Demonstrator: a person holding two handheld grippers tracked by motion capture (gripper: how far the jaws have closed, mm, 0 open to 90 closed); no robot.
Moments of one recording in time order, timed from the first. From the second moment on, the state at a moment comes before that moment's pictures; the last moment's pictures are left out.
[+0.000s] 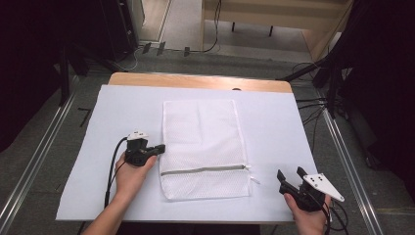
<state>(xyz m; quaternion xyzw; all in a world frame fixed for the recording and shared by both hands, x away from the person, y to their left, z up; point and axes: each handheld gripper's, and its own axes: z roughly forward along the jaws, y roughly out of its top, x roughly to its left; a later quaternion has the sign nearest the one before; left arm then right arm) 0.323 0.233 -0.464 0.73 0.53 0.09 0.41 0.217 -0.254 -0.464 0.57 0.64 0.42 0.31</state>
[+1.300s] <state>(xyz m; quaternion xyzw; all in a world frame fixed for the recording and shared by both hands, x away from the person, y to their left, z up) 0.290 0.247 -0.433 0.72 0.49 0.17 0.46 0.223 -0.186 -0.467 0.49 0.69 0.48 0.21</state>
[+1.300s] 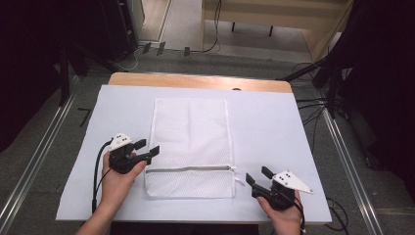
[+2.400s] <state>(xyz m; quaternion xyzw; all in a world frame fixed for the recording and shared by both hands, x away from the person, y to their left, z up) 0.268 0.165 -0.443 0.79 0.39 0.09 0.47 0.245 -0.128 -0.487 0.47 0.76 0.41 0.15</state>
